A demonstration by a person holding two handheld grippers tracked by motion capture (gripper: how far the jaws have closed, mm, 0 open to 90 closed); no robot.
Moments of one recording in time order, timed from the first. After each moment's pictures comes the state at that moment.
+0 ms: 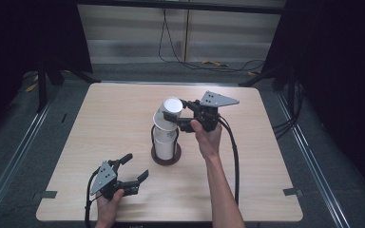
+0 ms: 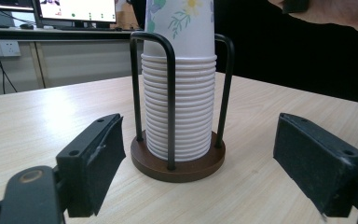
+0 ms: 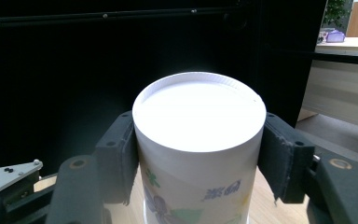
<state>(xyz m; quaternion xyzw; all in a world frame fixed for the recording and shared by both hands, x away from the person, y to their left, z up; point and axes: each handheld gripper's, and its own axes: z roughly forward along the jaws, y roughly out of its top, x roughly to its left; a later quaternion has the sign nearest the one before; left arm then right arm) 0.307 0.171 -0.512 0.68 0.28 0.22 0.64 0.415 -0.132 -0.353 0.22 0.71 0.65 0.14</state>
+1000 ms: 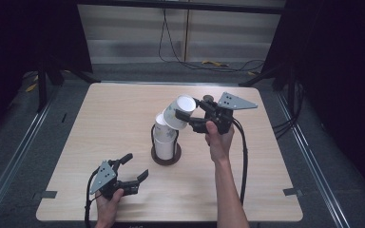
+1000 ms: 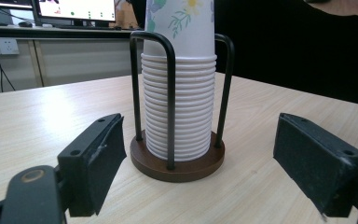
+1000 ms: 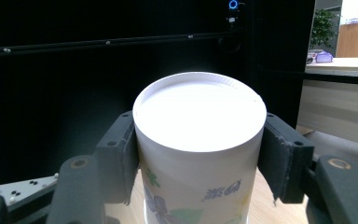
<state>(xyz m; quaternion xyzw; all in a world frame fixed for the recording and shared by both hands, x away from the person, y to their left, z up) 0.309 0.173 -0.512 0.68 0.28 0.22 0.64 0.397 -0.162 -0.341 0.22 0.67 0.69 0.14</state>
